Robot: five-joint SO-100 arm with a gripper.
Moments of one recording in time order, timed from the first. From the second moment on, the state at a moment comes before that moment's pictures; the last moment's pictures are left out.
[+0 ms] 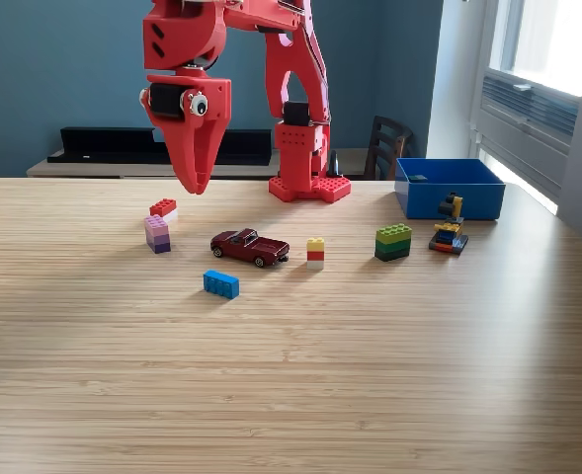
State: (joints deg) arm 26.4 74.6 62.7 84.6 6.6
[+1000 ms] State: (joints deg) arm 17.9 74.4 65.9 79.3 1.0
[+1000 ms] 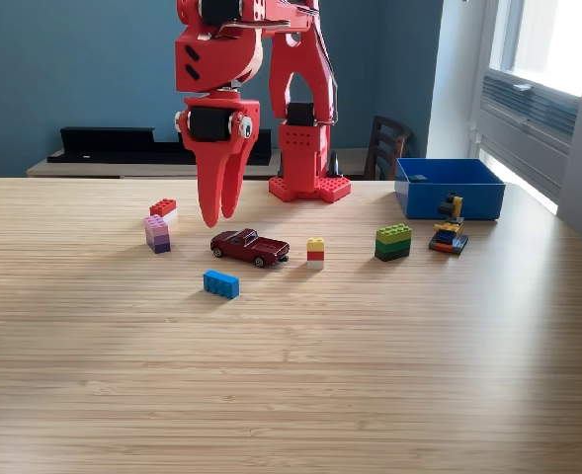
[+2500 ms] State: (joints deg) arm 19.0 48.5 49.6 78.8 13.7
